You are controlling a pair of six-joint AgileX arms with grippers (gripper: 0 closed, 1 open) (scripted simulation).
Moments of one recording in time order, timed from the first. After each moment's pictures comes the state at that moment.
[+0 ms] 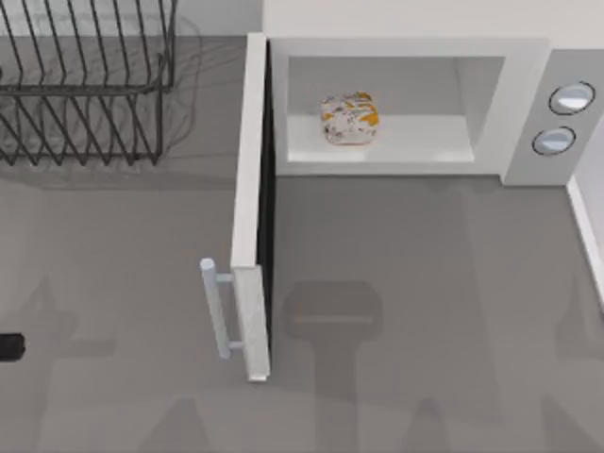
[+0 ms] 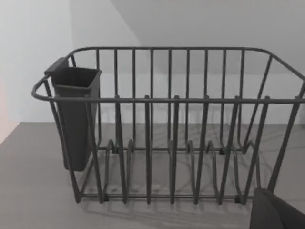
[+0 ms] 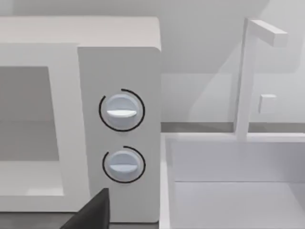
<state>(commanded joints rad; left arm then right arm) 0.07 0.01 0.00 0.01 0.07 0.00 0.00 0.00 0.00 0.00 0.00 0.00</state>
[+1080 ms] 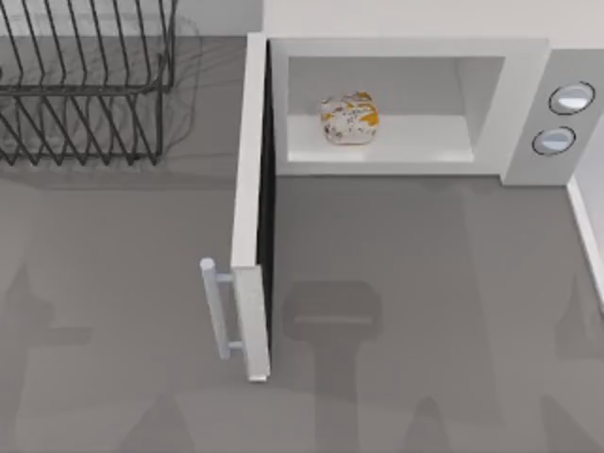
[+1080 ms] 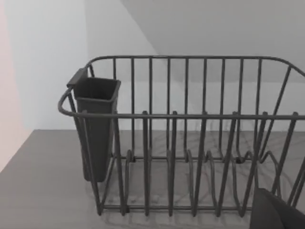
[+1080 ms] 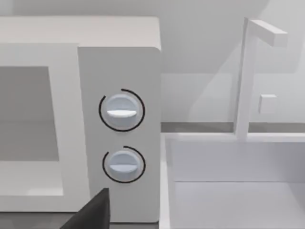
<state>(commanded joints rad) 0.36 0.21 0.06 0.15 0.37 0.00 0.00 0.00 0.00 0.00 0.00 0.00</state>
